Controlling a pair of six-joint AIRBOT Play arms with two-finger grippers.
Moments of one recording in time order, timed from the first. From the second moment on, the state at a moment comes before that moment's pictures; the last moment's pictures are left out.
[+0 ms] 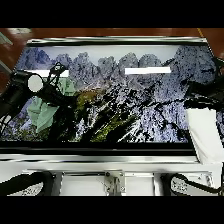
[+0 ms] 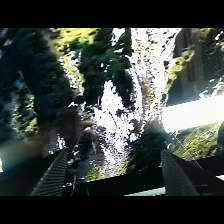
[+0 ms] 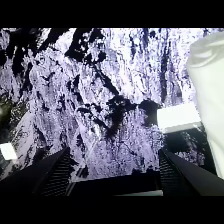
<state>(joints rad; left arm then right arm) -0.33 -1.28 1.31 1.50 -1.31 -1.66 -0.28 -1.37 1.50 -1.42 1.50 1.53</state>
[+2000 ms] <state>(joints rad) 0.07 -1.73 1.59 1.73 -1.17 -1.60 -0.28 -1.37 1.50 -1.41 1.40 1.53</state>
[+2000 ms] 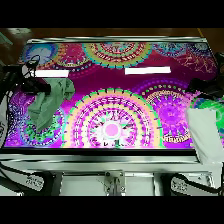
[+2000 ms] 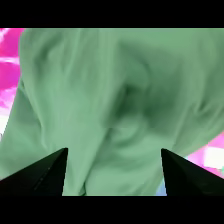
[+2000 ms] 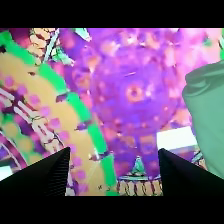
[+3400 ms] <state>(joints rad) -0.64 -1.24 1.54 1.44 -1.16 -1.59 -0.28 -1.13 1.51 -1.31 1.65 1.38</state>
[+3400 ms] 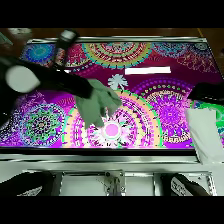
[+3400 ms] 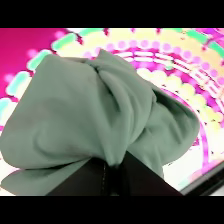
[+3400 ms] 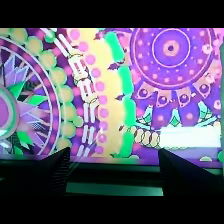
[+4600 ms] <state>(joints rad) -0.53 -1.39 0.94 0.93 -0.96 -1.59 -0.28 -1.49 1.30 -1.05 1.47 1.28</state>
